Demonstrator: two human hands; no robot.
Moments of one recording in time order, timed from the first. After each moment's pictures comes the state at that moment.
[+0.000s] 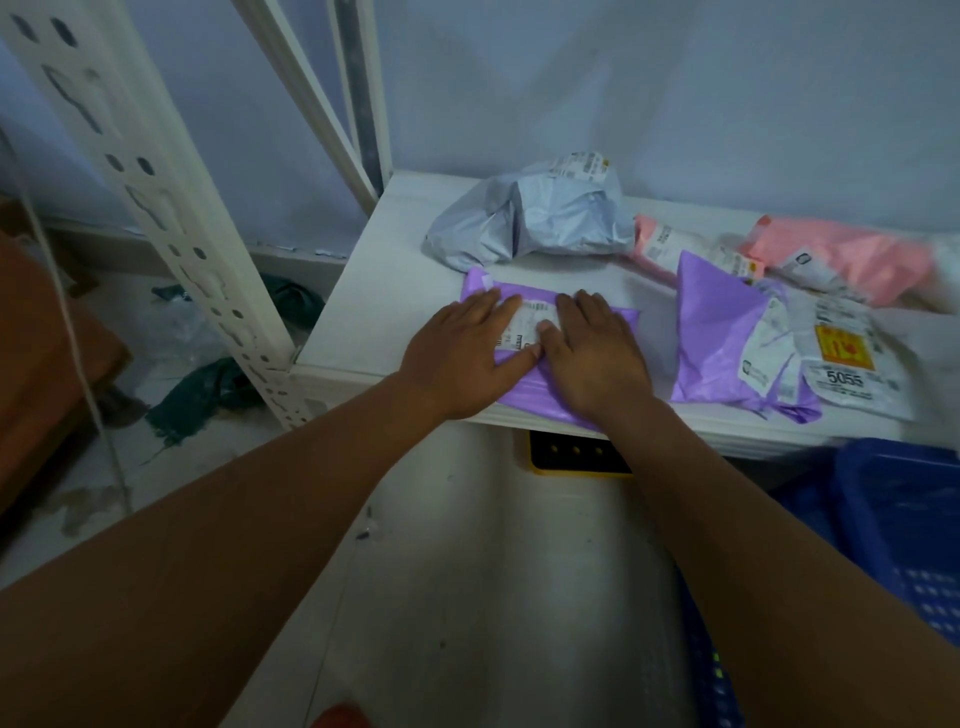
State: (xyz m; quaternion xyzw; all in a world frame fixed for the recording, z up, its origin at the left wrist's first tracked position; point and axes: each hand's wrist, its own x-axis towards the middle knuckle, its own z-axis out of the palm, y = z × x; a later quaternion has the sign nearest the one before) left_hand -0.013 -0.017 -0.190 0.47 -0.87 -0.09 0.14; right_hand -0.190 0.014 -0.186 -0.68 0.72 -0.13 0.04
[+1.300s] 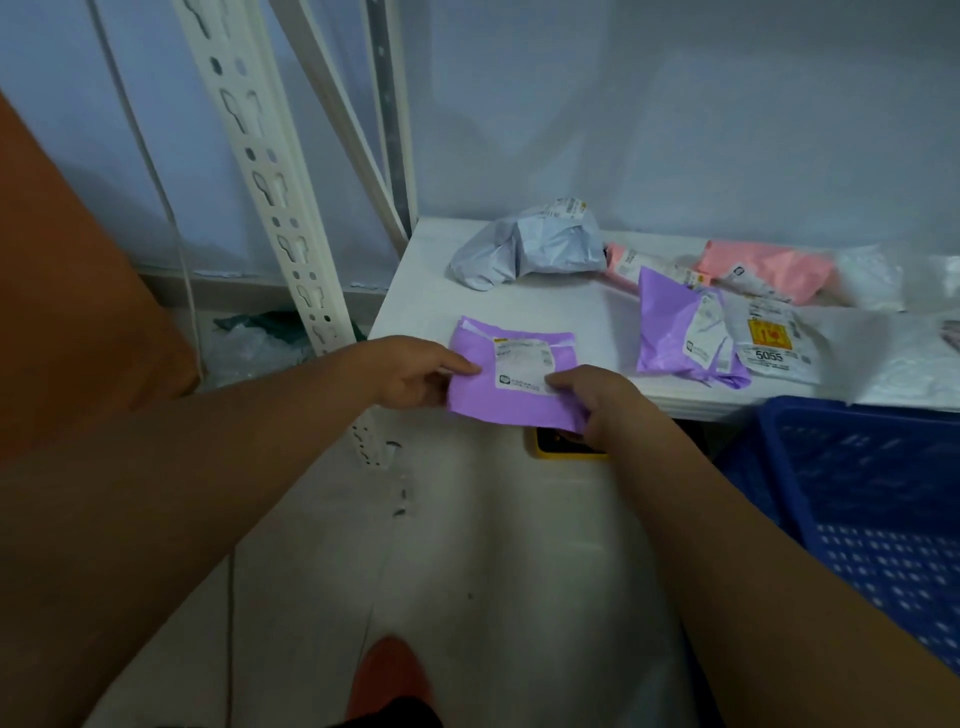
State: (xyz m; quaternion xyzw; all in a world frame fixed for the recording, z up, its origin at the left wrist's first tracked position) left_hand 0.057 0.046 -0.108 0.54 -0.44 -0.70 0.15; right_hand -0.148 0.113 -0.128 -0.15 0.69 -0.40 0.58
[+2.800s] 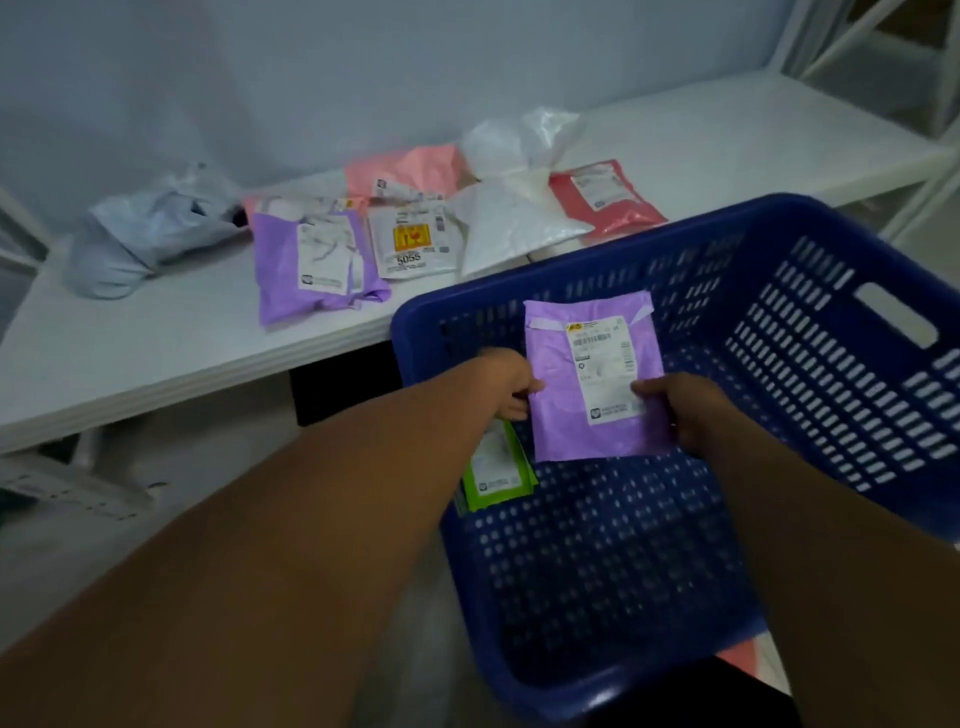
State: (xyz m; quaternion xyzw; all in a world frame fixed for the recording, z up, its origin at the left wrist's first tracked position) left_hand -0.404 0.249 -0.196 0.57 -0.54 -0.61 -0.07; right_hand -0.562 0.397 -0.238 0.01 0.73 -0.51 0.45
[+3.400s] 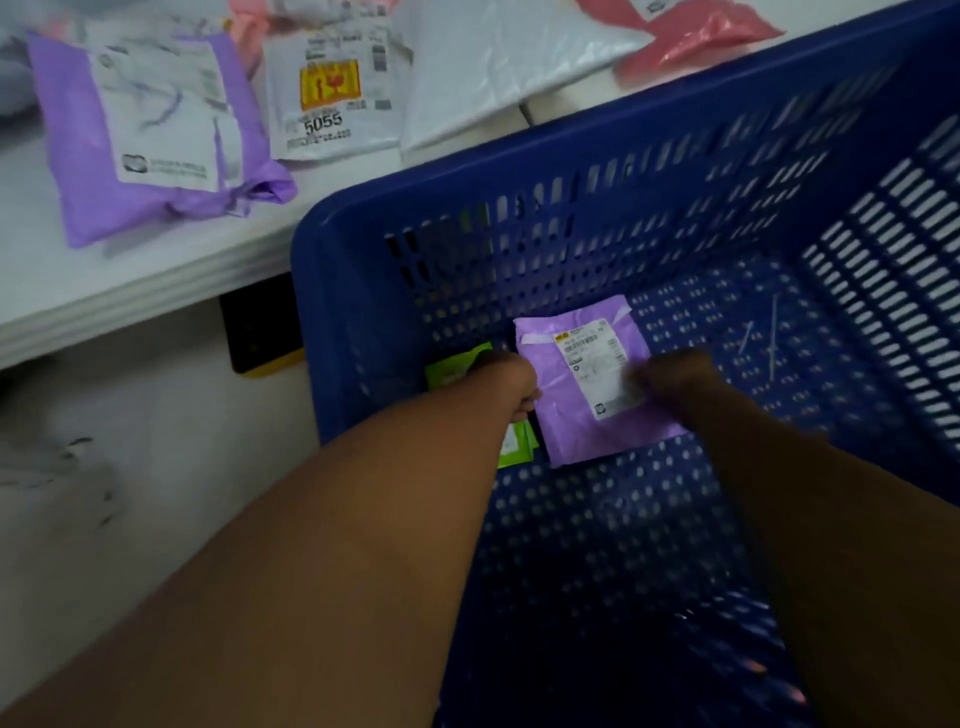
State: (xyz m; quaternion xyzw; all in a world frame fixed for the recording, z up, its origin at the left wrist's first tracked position) left_hand -0.436 0.222 -0.372 0.68 -0.49 -0.53 -0.09; right_hand -0.601 0.344 -0.398 -0.07 0.88 -0.28 0.37
